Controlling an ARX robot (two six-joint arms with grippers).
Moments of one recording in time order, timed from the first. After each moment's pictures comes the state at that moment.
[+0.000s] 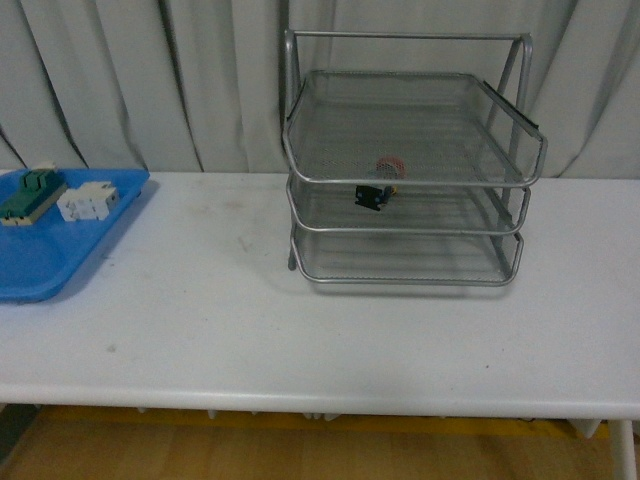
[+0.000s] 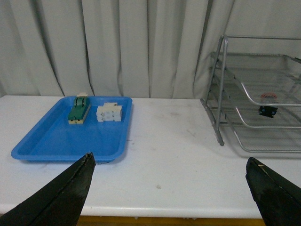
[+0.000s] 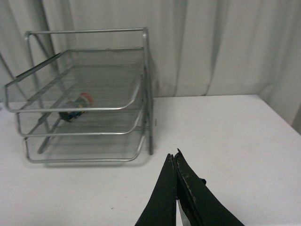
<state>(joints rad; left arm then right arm) 0.00 0.01 0.01 0.00 0.00 0.00 0.03 0.92 0.05 0.86 0.02 0.01</state>
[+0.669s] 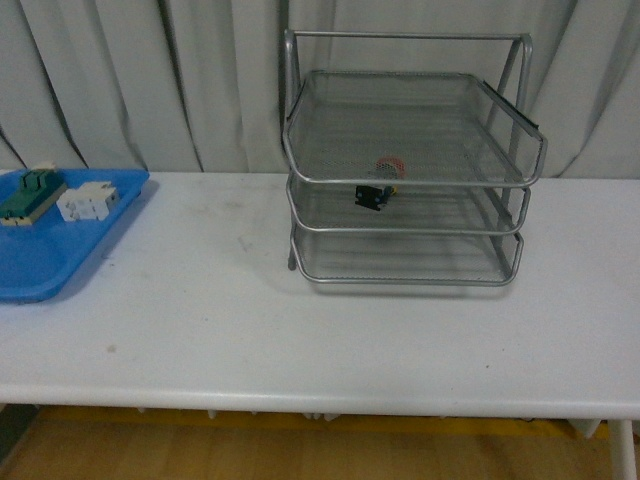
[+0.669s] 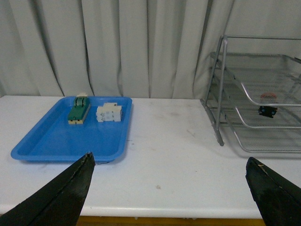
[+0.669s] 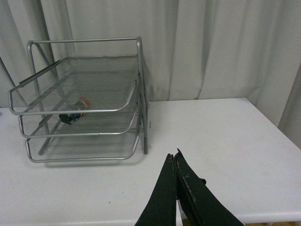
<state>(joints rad) 0.00 0.01 0.01 0.00 0.00 0.00 0.00 0.46 0.01 0.45 0.00 0.01</state>
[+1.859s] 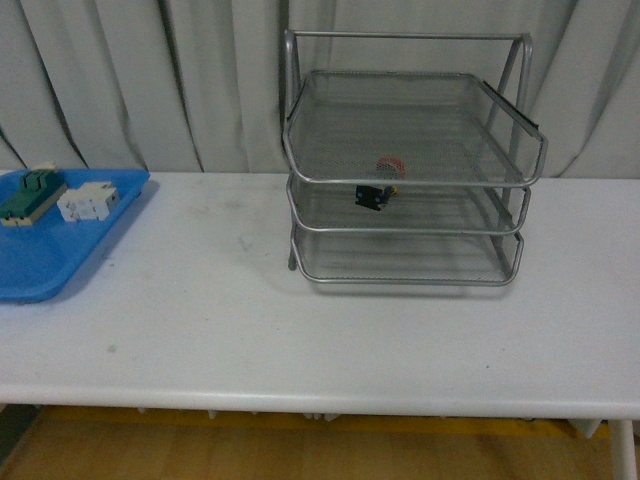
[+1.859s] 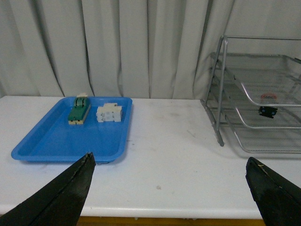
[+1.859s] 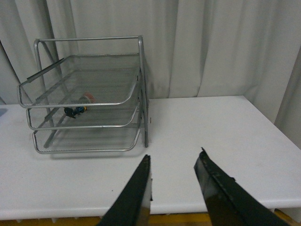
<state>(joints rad) 0.00 0.01 0.01 0.00 0.00 0.00 0.00 0.00 0.01 0.00 0.00 0.00</state>
